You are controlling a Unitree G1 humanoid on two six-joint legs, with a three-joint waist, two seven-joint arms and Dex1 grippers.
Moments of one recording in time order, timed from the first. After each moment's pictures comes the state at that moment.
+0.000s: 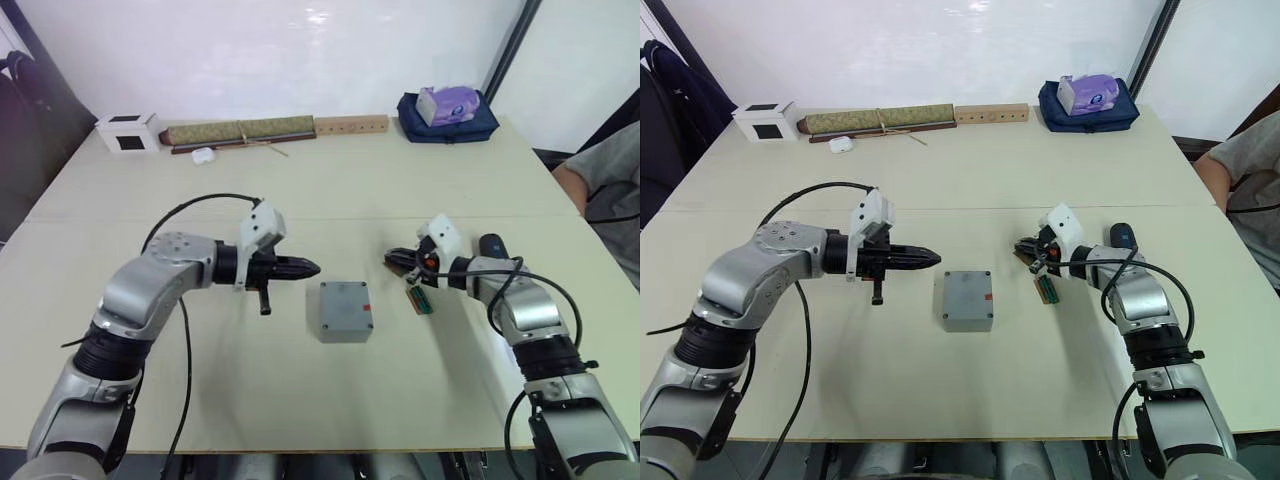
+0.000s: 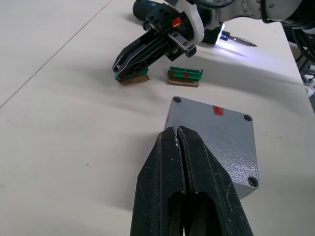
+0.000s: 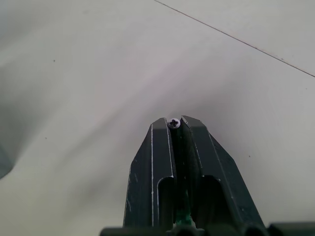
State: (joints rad) left arm -0.58 0.63 -0.17 -0.23 -0.49 0.76 -1.04; right arm -0.52 -0.56 0.06 0.24 0.22 0.44 0.82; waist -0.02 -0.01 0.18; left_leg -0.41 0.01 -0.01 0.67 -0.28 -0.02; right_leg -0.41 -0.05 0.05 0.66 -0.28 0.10
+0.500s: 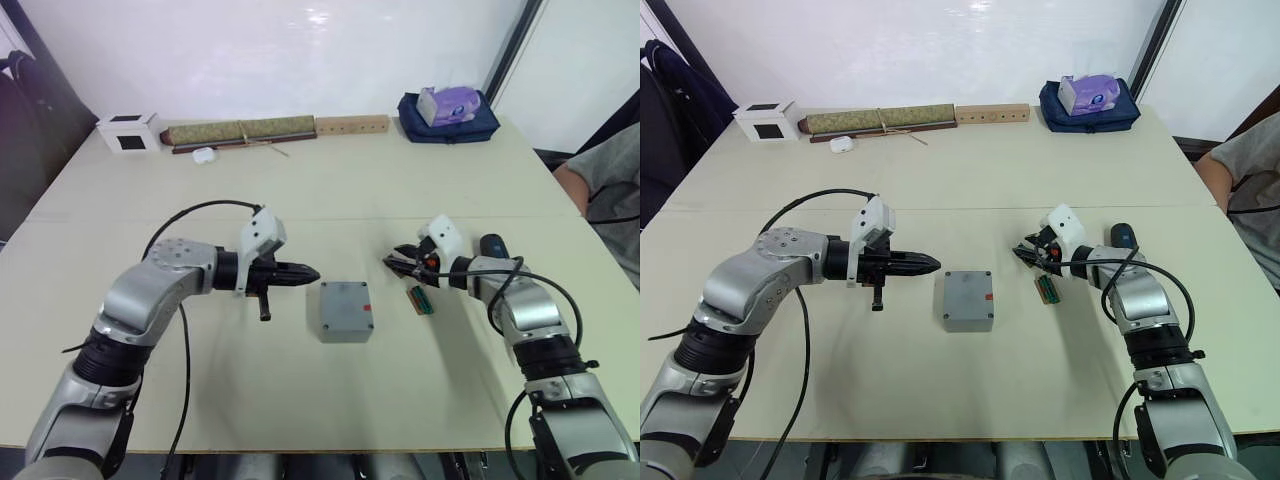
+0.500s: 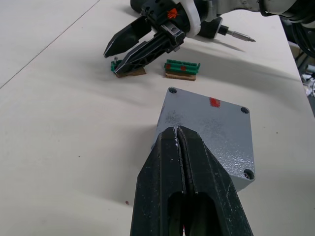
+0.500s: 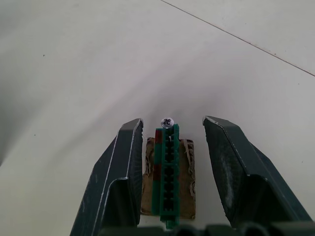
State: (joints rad) left arm -0.56 0.63 -0.17 -0.24 -0.49 0.76 -1.04; right arm -0.52 -0.56 0.06 0.24 0.22 0.45 0.81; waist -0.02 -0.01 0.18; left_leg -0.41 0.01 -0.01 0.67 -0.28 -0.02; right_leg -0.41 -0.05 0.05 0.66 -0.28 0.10
